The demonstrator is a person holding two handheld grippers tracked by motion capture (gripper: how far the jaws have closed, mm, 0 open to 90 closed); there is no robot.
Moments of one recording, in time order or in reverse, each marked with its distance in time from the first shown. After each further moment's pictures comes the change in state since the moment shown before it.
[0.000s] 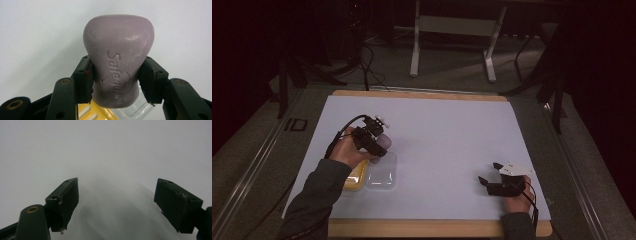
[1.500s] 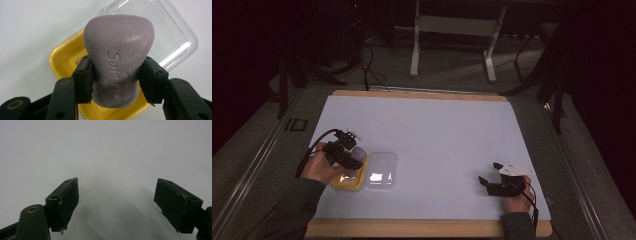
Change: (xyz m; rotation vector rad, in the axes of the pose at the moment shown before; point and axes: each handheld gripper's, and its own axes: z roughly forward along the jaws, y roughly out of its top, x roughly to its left) left arm 0.025 -0.077 -0.004 0.041 0.006 -0.125; right arm 0.001 0.000 0.000 -0.001 -0.004 -0.002
